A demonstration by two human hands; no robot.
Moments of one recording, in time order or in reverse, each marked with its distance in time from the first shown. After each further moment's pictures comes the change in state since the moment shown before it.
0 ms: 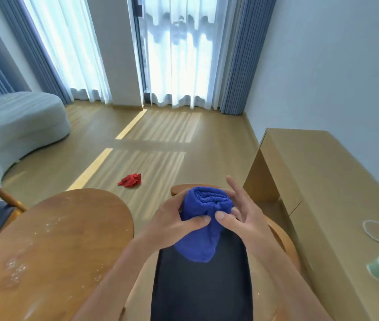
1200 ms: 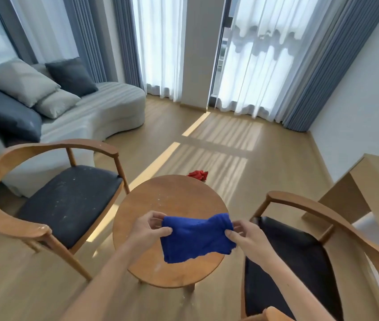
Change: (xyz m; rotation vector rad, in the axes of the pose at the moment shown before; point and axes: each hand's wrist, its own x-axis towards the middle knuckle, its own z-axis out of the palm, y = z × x) left_hand -0.279 -0.155 -0.367 -0.035 0.451 -0.475; right_hand 0.001 -0.016 0.385 -0.405 -0.219 0.188
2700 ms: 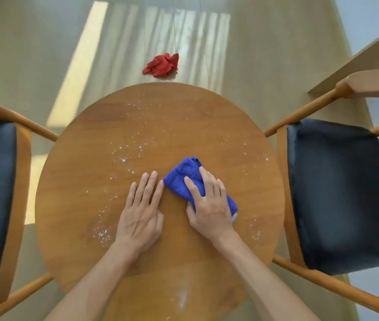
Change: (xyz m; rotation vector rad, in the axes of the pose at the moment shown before) left_hand 0.366 -0.295 0.039 1.167 -0.347 0.553; right_hand 0.319 0.239 0.302 -0.788 0.360 -0.022
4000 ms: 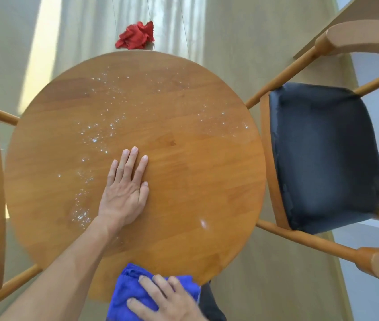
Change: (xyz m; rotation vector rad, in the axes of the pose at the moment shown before) left_hand 0.009 0.008 0.010 0.000 -0.114 -0.033; right_hand -0.206 -0.095 -0.016 0.189 -0.151 -0.243
